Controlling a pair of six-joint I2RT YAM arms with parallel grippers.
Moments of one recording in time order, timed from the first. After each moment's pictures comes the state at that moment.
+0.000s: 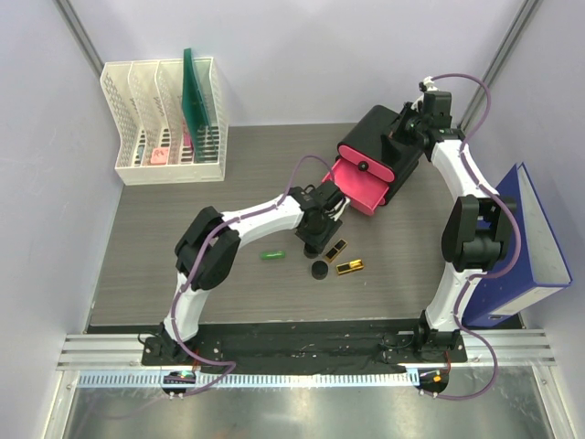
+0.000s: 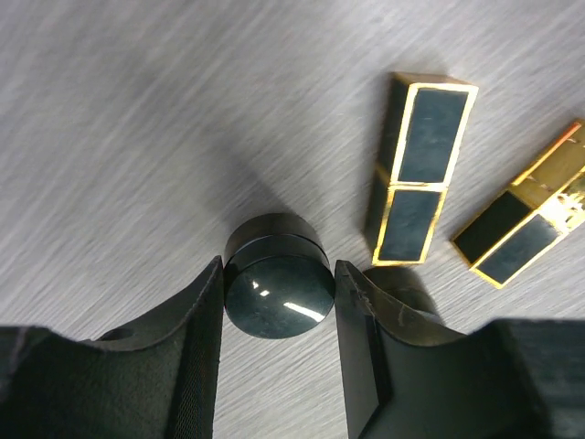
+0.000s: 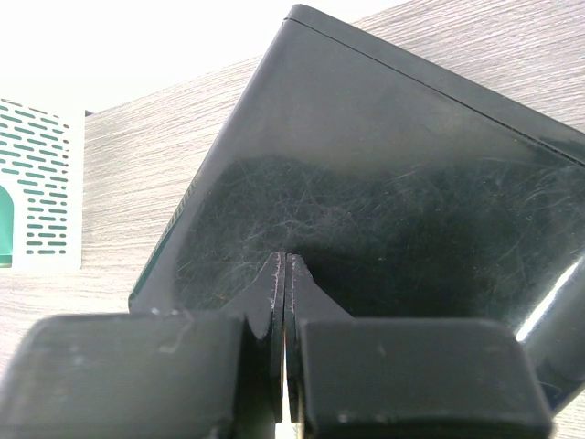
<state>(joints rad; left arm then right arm) -0.87 2.09 1.63 -0.73 0.02 -0.18 -0.01 1.92 1.67 -0.29 -0.27 0.41</state>
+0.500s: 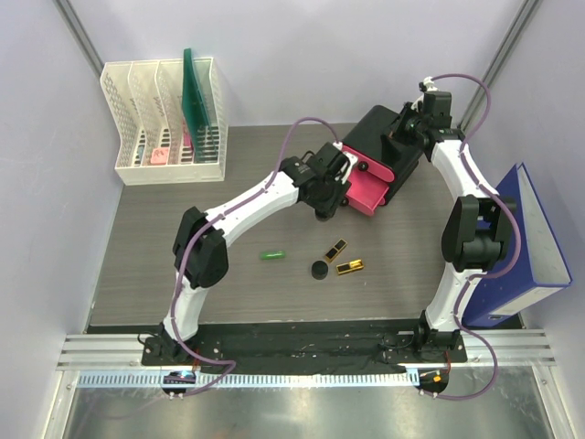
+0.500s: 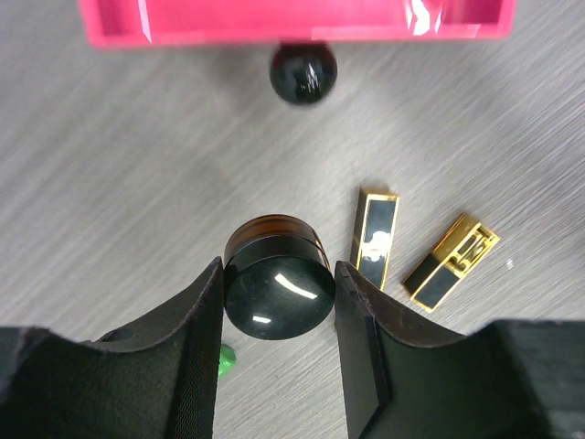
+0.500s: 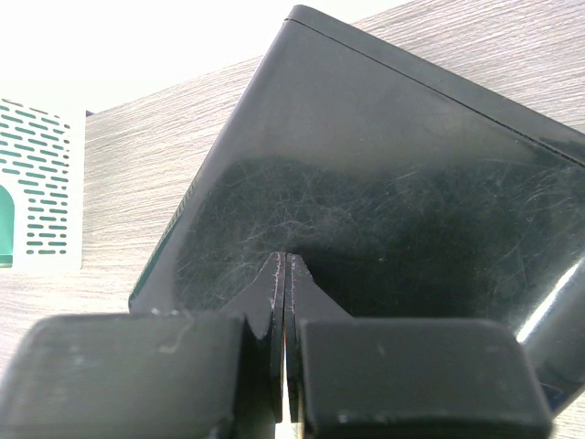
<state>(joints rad) -0.84 2.09 1.94 -0.84 -0.04 -0.16 -0.01 1.92 1.67 -0.29 -0.27 0.41</state>
